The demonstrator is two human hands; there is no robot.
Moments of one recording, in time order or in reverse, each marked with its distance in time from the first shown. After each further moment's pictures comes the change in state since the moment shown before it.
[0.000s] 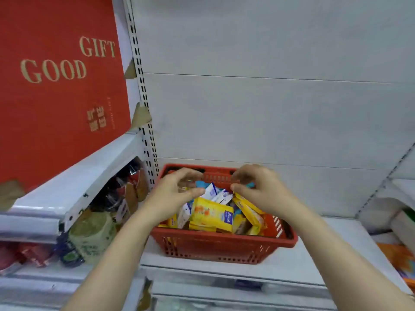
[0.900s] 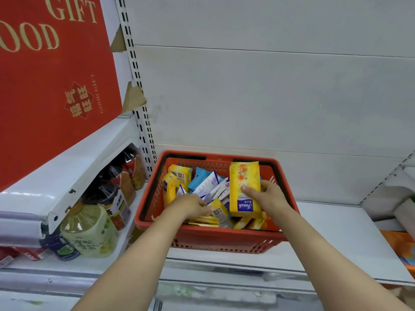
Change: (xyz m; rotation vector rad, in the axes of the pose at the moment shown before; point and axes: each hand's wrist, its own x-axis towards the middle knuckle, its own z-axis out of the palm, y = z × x) left_hand 0.051 -0.096 0.058 0.784 -0.557 -0.473; right_hand 0.014 0.121 0.075 0.539 0.102 0.654
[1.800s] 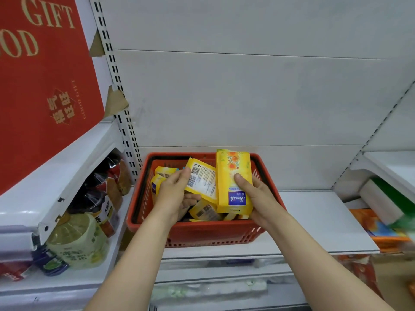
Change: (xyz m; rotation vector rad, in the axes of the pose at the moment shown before) left_hand -0.053 0.017 -0.015 -1.524 0.333 0.144; right_hand -0.073 -0.030 0.009 0.544 -0.144 0.008
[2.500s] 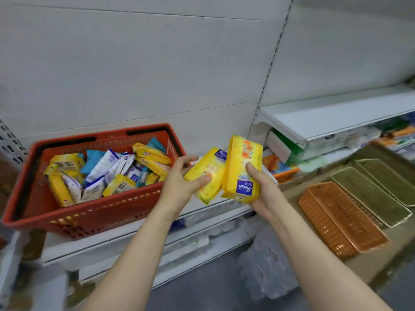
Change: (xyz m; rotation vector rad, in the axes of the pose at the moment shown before) left_hand -0.089 -0.092 0.186 0.258 -0.415 0.232; right_hand -0.157 -0.005 -0.186 0.264 0.351 -0.109
